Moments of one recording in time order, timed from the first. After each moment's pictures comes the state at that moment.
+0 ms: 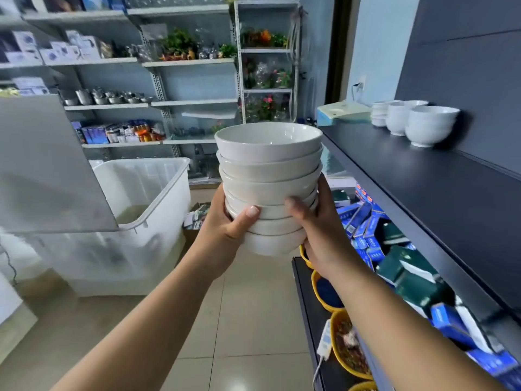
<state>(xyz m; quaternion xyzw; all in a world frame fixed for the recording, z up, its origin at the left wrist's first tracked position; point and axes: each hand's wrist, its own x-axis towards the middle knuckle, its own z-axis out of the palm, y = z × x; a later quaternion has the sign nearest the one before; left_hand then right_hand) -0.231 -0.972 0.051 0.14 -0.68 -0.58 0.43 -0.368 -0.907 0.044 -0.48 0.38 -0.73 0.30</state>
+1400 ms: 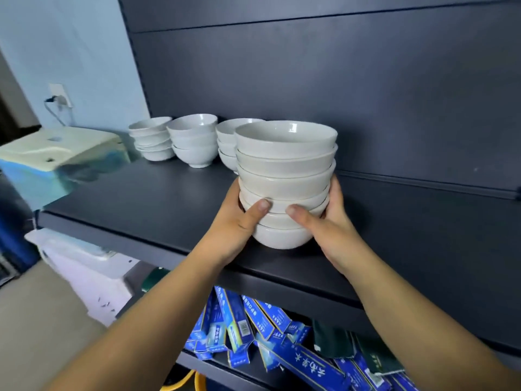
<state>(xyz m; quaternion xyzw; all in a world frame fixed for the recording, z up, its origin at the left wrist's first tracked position) -0.728 -1.208 0.030 -0.25 -0.67 -0.70 0.01 -0.695 -1.050 0.031 -0.14 0.65 -0.74 -0.11</state>
